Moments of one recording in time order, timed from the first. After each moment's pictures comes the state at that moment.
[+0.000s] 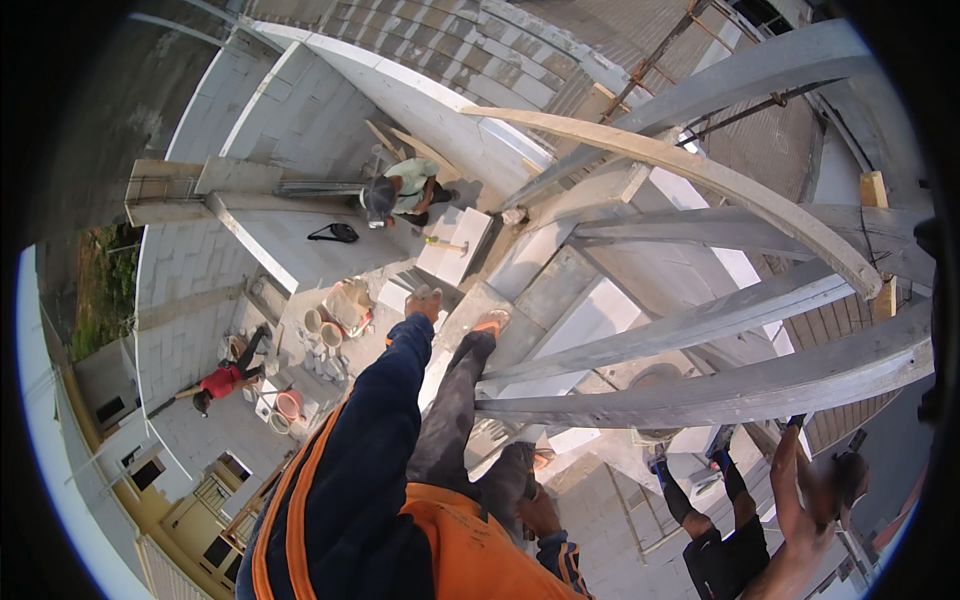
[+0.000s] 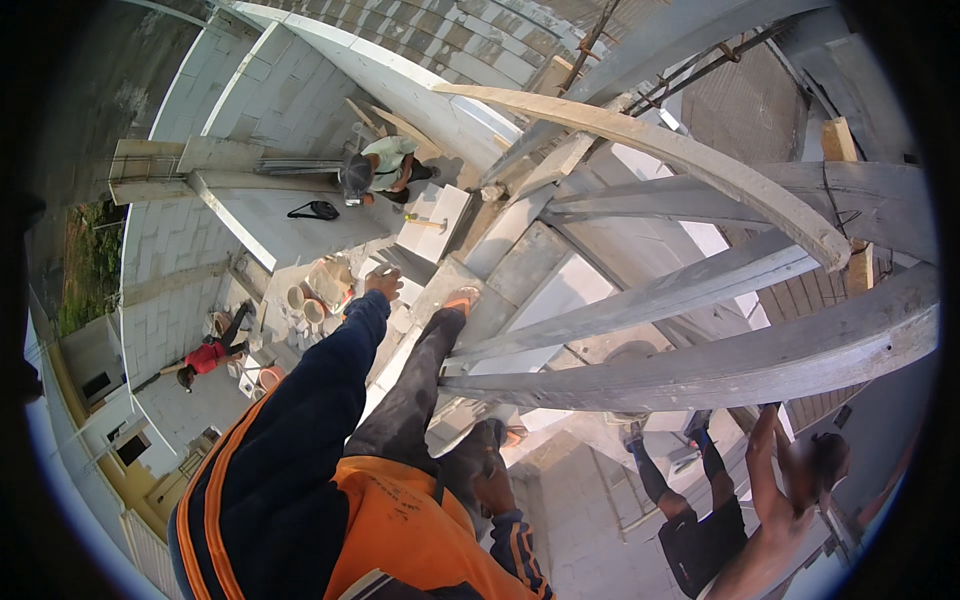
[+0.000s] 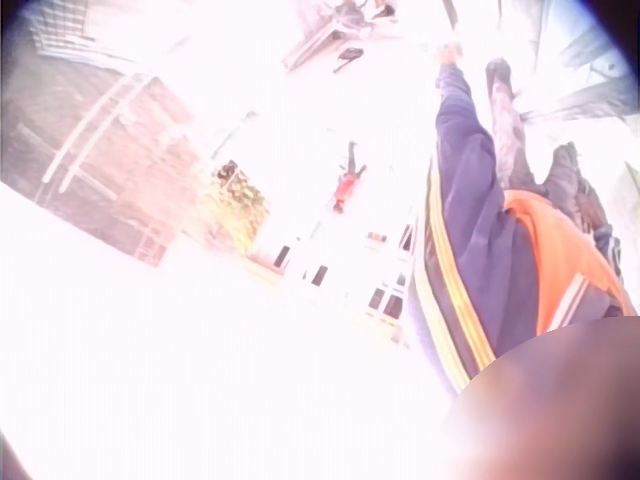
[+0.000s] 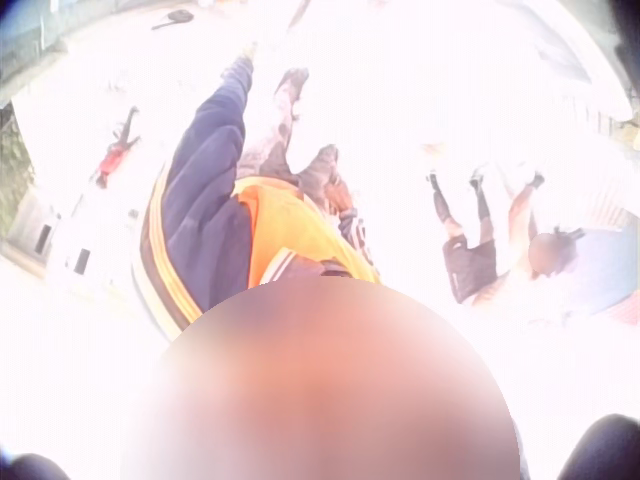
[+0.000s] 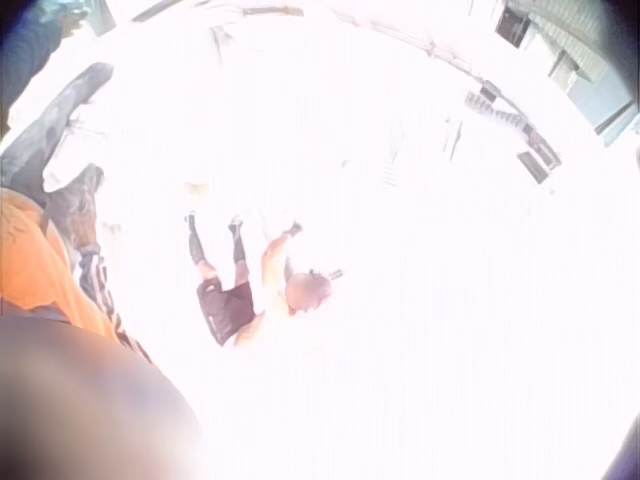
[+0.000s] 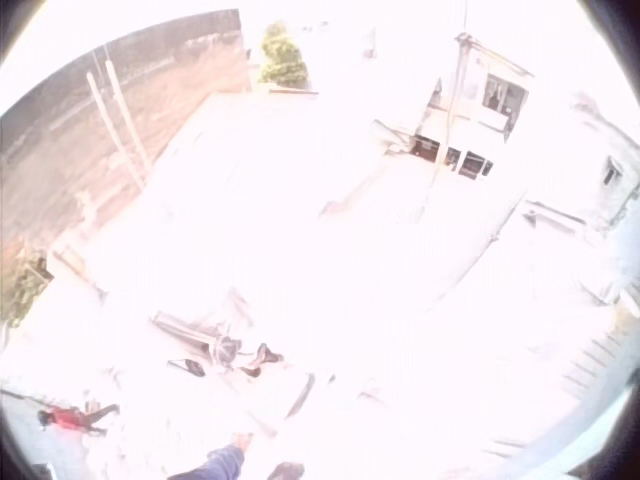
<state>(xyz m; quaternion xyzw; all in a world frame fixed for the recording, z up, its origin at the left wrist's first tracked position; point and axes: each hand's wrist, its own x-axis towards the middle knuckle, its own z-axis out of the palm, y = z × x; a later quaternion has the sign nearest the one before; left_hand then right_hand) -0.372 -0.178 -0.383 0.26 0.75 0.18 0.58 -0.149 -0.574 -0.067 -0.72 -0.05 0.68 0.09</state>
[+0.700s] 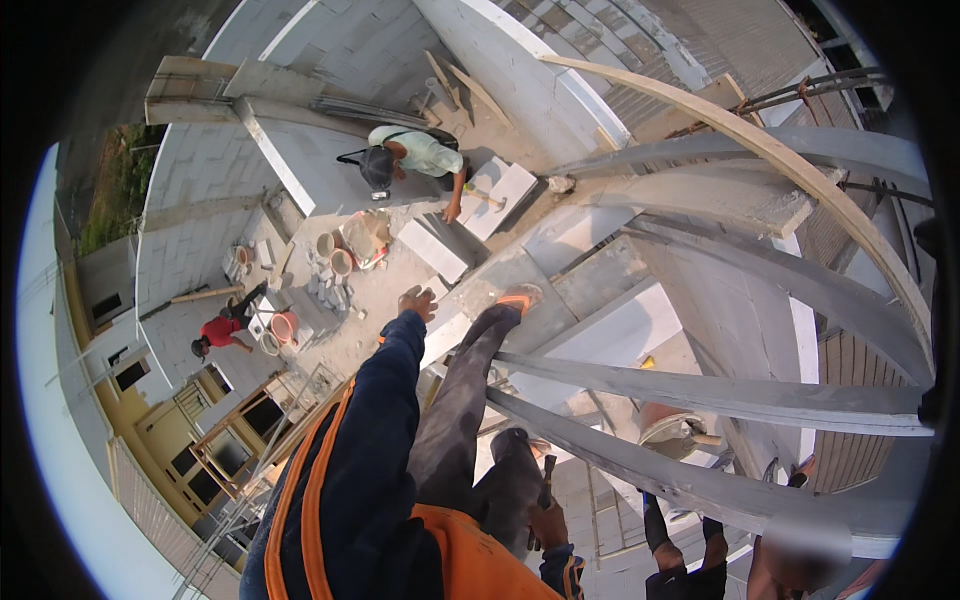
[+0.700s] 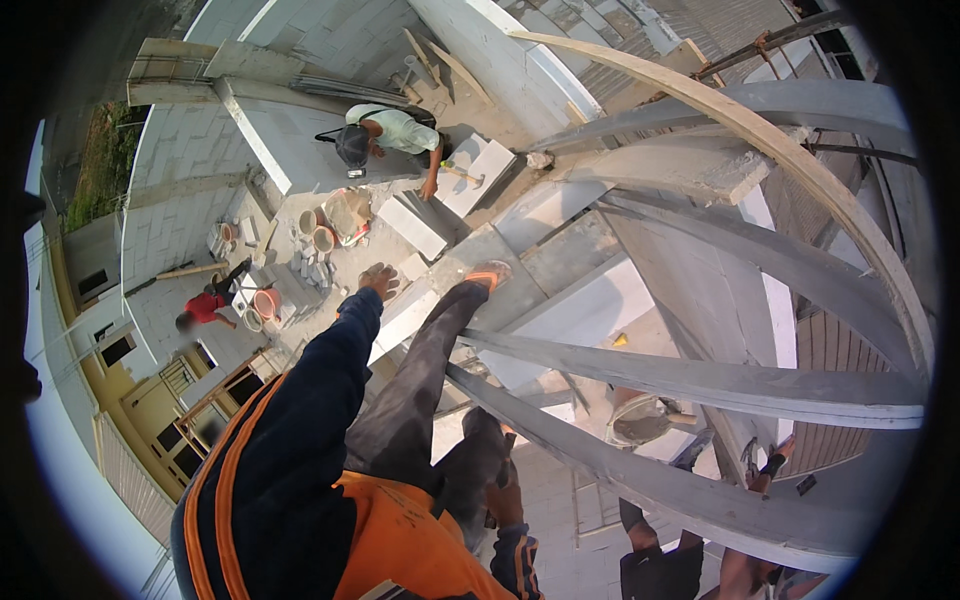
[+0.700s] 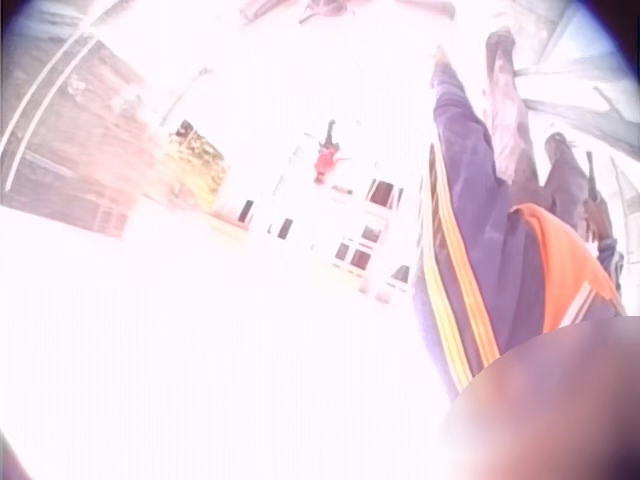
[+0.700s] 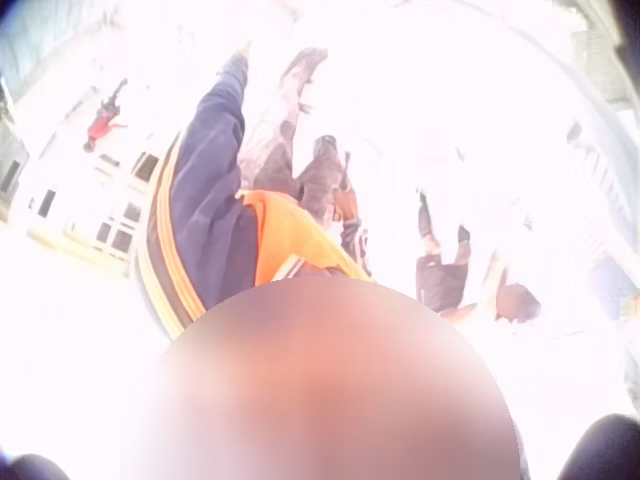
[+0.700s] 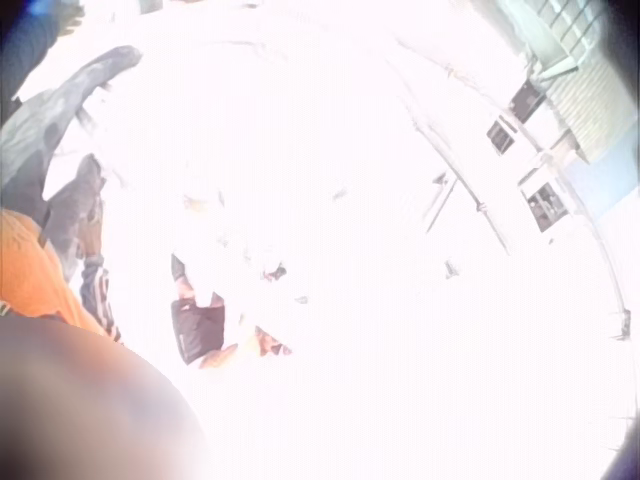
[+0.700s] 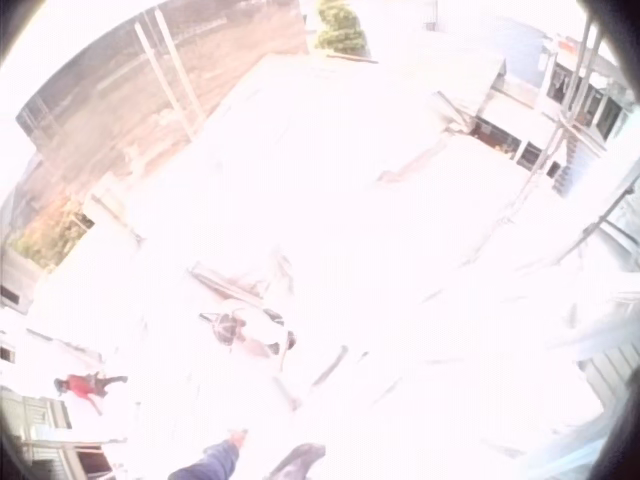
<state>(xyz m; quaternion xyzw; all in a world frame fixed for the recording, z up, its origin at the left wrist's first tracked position) -0.462 -0.254 -0.387 0.00 0.76 0.20 0.62 -0.124 -0.566 -0.098 -0.74 0.05 0.67 0.03</state>
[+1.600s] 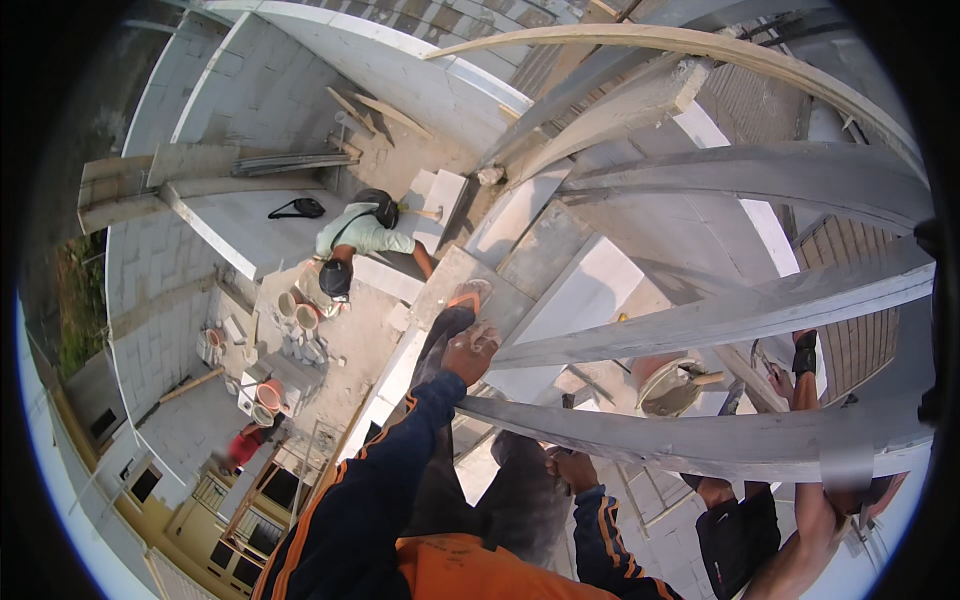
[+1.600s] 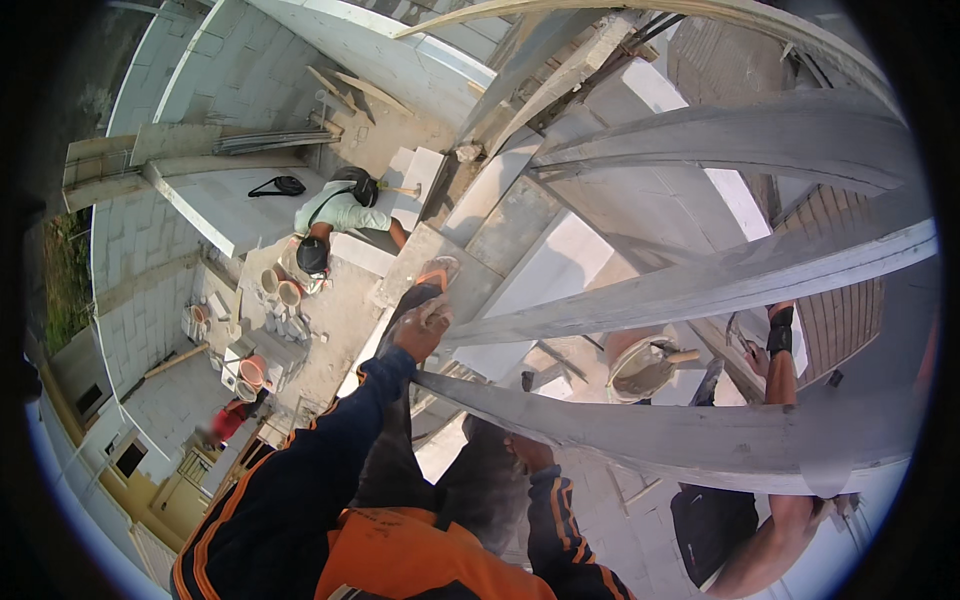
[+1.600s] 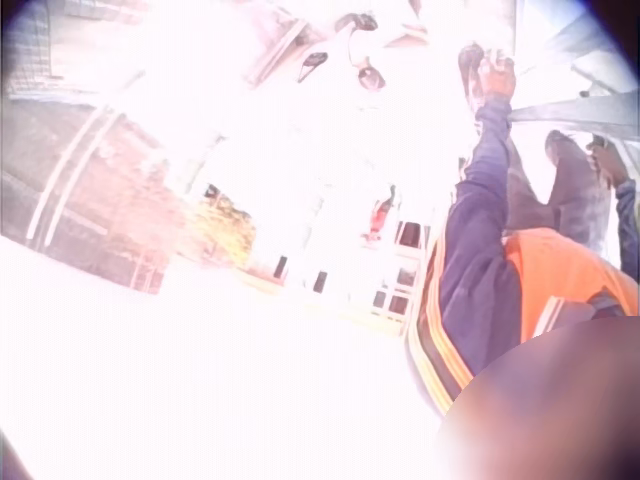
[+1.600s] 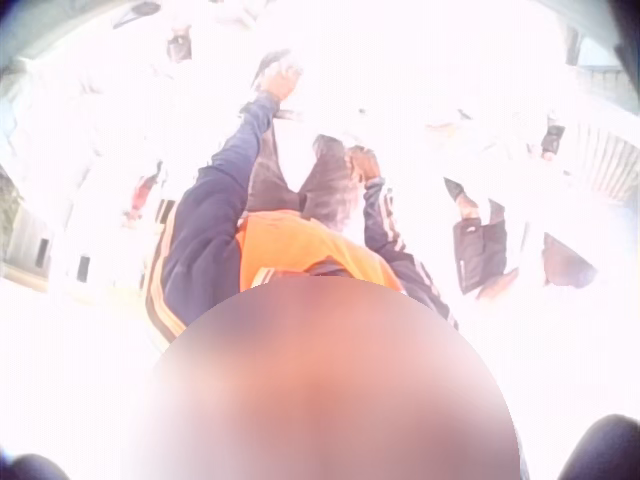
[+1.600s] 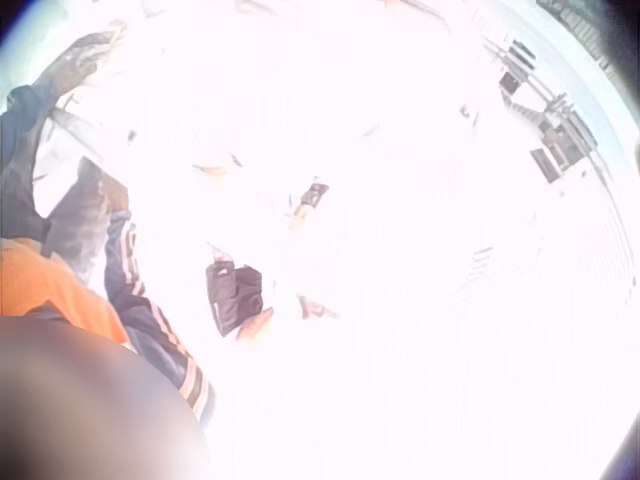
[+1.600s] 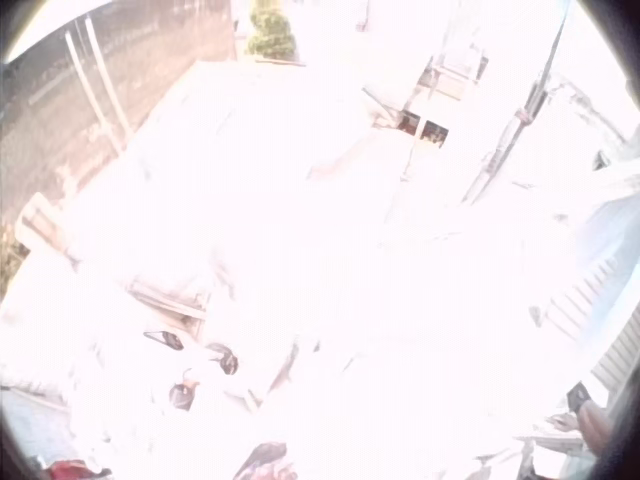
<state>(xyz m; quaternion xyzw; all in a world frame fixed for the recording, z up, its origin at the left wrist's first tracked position) -0.258 -0.313 -0.290 0.57 0.56 0.04 0.60 -0.073 -0.576 -0.201 -0.72 0.11 0.66 0.18</state>
